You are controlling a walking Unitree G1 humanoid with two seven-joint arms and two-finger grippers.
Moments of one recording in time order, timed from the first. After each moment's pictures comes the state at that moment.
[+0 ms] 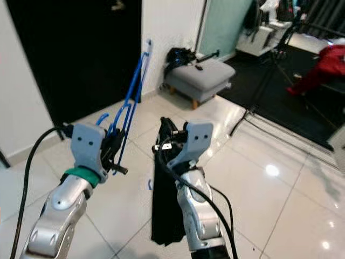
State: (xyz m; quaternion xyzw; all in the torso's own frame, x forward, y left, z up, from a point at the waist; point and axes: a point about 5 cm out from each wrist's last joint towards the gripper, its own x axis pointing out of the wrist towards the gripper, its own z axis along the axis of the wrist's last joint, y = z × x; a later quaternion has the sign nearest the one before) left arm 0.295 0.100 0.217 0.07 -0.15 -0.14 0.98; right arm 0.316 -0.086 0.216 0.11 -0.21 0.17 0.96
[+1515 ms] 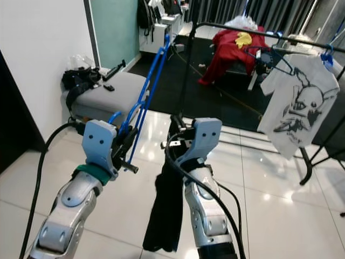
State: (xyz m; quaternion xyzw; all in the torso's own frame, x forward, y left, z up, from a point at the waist) left arm 0.297 0.089 0.215 0.08 -0.16 -0.16 0.97; right arm 0.319 -0.094 0.216 0.09 -0.21 0.16 0.96
